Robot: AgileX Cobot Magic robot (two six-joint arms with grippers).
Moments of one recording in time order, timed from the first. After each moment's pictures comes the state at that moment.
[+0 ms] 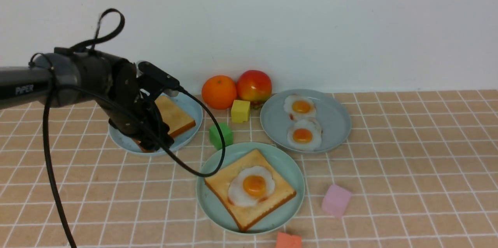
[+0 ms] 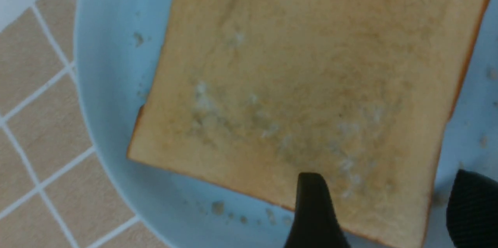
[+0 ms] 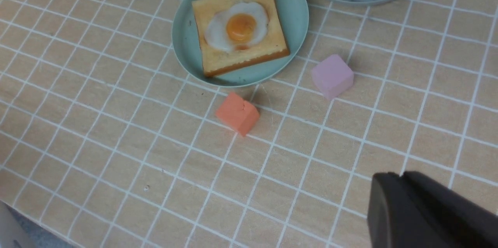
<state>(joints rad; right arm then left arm) 0.21 0.75 -0.97 0.36 1.10 -0.18 -0.21 2.04 -1.41 0.14 0.54 0.28</state>
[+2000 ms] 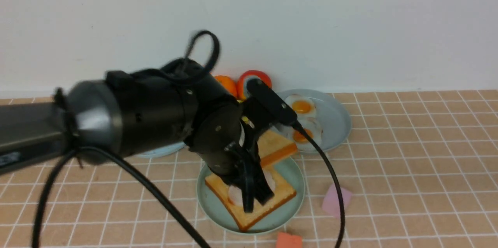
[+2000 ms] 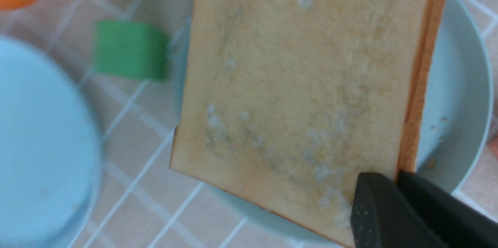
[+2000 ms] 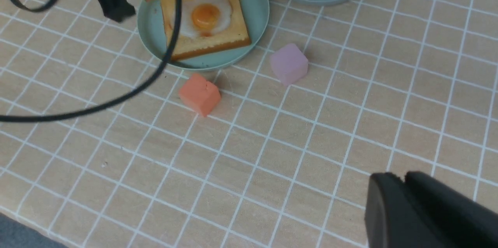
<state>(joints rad) 0.21 0.56 -0.96 0.24 1.20 -0.18 -0.74 1.70 -1.25 0.25 0.70 0.00</state>
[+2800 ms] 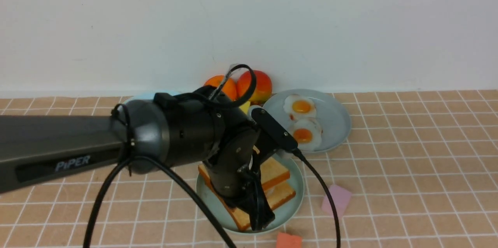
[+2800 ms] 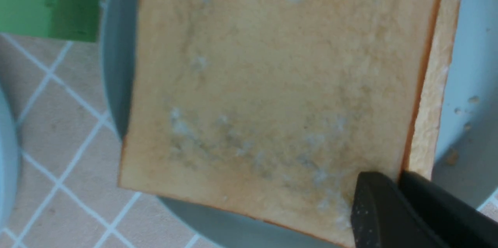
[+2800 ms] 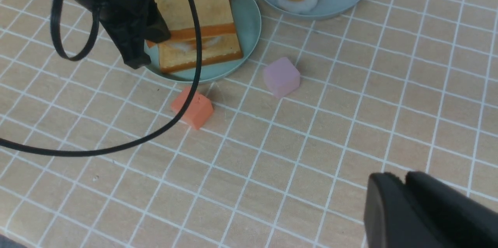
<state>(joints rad) 0.21 0.56 -0.95 0.23 1.17 -0.18 -0.75 1.86 -1.25 0.22 0.69 0.00</state>
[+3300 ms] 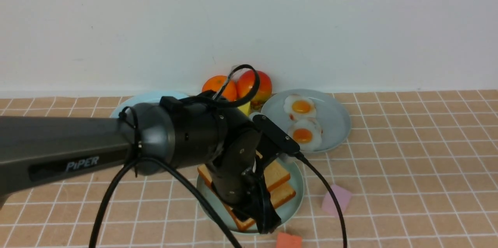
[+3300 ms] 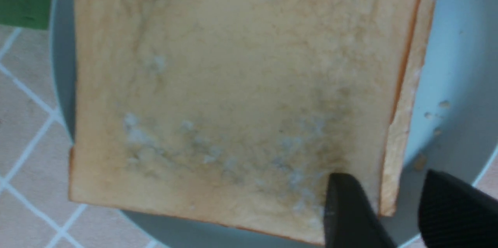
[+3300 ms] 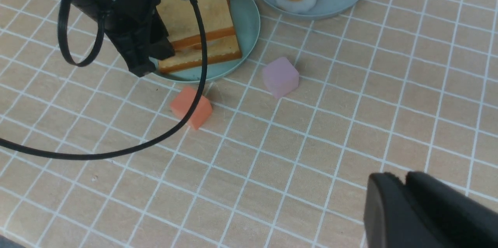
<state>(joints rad) 0.21 0.56 -0.95 0.23 1.17 -0.18 -0.75 1.87 -1.26 0.13 0.69 0.00</state>
